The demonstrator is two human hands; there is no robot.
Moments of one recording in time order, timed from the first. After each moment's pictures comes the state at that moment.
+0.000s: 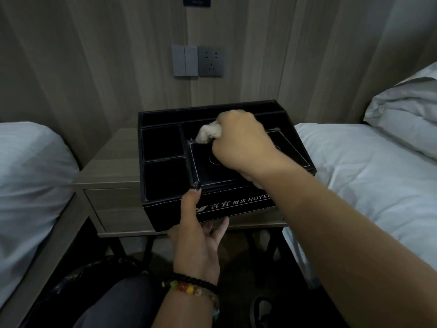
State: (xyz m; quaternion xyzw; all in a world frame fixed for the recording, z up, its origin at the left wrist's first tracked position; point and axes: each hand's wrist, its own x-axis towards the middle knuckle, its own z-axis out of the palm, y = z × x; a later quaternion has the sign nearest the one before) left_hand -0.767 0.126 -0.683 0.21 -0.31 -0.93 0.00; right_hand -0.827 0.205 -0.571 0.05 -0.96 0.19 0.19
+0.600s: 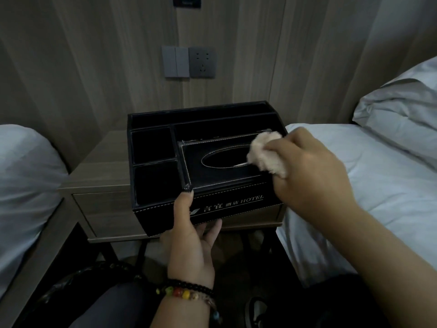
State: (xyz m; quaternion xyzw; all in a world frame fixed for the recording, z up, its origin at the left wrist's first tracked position) left_hand -0.765 0.129 -0.680 0.22 -0.32 -0.92 0.01; right_hand -0.770 0.290 -0.616 0.06 -0.93 0.08 0.37
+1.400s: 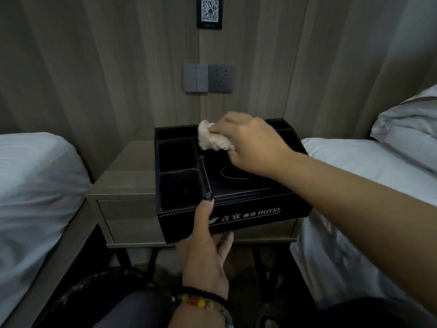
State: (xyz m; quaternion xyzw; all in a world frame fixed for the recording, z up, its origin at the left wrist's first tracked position) left_hand -0.769 0.124 -0.675 0.26 -0.32 -0.91 0.01; right_hand -0.865 0.233 -0.573 0.29 -0.91 0.04 0.31
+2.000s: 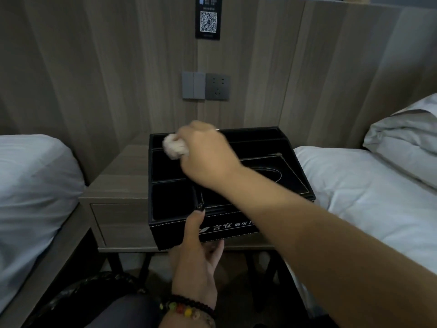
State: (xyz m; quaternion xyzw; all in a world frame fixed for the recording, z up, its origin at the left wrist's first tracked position) left_hand -0.767 0.127 -0.675 0.26 -0.30 -0.92 0.01; right_hand -0.855 0.168 -0.572 0.24 -0.92 0.15 0.28
